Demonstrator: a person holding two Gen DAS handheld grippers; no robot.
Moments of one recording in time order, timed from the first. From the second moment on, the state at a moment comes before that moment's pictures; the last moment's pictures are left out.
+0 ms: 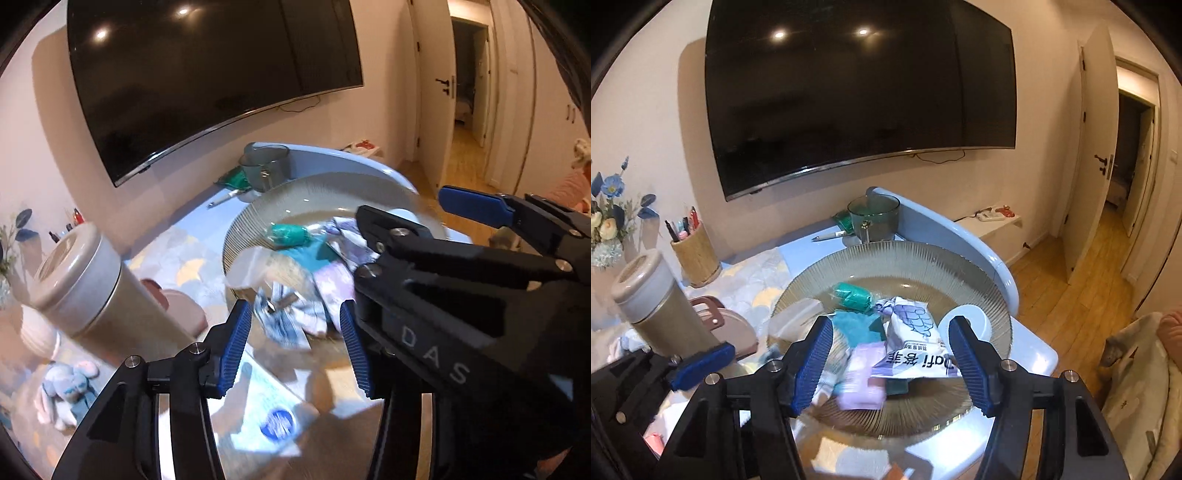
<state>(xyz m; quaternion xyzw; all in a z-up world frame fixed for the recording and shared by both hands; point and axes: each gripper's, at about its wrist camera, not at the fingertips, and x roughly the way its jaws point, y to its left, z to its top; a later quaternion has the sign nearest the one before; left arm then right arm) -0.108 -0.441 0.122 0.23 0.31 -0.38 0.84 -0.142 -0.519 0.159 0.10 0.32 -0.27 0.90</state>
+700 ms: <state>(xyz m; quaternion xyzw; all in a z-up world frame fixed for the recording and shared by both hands) -0.164 -0.220 0.142 0.19 0.27 -0.29 0.90 -0.191 -0.346 0.196 0.00 0.29 -0.18 0.94</state>
